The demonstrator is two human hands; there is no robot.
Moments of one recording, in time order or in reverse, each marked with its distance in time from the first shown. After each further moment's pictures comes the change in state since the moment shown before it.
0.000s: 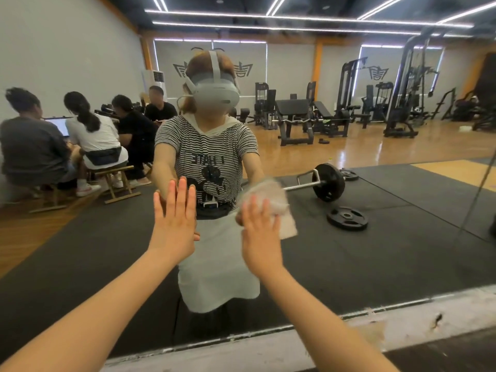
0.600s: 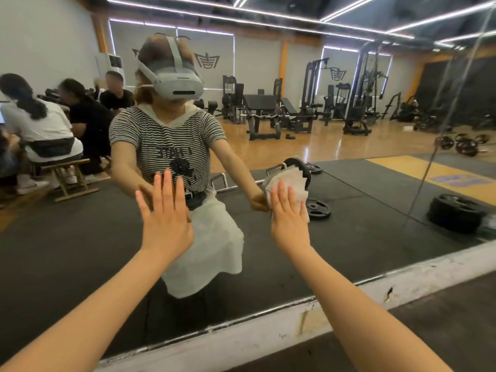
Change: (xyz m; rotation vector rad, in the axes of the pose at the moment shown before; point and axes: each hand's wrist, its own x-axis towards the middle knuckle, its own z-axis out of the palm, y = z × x) left_hand -0.002 0.031 -0.006 -0.177 0.130 -0.070; right_hand -0.006 0.084 -0.048 -0.170 -0.238 0.216
